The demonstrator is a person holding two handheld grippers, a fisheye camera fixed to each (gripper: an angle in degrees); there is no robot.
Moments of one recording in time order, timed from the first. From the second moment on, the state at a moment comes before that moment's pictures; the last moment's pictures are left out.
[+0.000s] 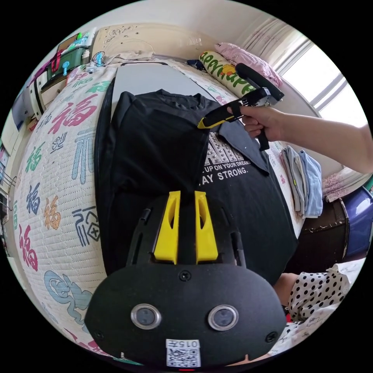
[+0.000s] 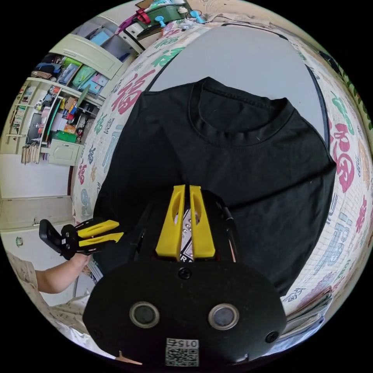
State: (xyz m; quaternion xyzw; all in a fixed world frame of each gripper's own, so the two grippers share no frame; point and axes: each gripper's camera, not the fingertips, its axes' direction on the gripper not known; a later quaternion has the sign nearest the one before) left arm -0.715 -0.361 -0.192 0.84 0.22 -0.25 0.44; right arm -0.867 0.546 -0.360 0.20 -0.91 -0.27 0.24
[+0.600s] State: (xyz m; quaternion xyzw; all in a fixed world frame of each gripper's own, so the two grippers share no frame) left arm -0.745 -0.474 -0.156 0.82 0.18 -0.26 0.48; right arm -0.864 0.444 -0.310 0.25 -0.89 -0.27 0.28
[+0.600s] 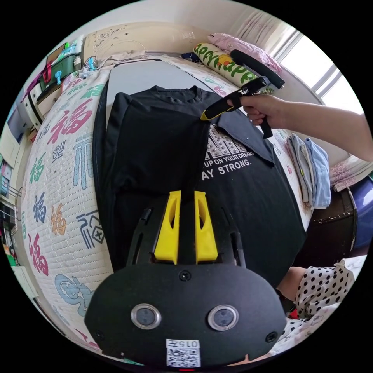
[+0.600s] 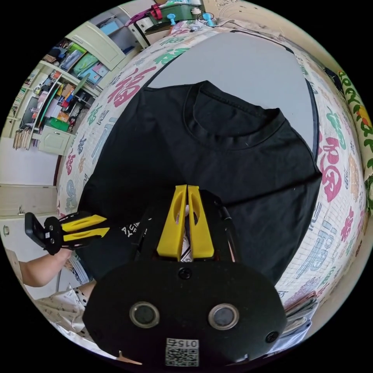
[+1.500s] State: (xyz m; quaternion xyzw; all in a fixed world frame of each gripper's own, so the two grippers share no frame) left arm -1.145 -0.417 -0.172 0.81 0.26 -0.24 0.47; right arm -0.934 0.049 -0.109 0.10 -0.94 -0.17 0.28
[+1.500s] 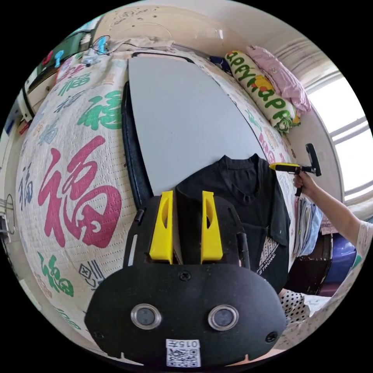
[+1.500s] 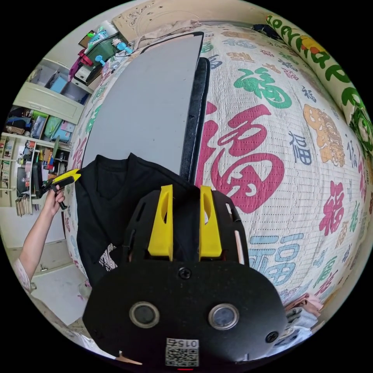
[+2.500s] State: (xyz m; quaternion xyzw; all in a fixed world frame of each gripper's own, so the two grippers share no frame) left arm -0.729 -0.323 -0.031 0.80 0.11 0.03 0.59; right arm -0.687 0.185 0.169 0.29 -0.87 -0.36 0.16
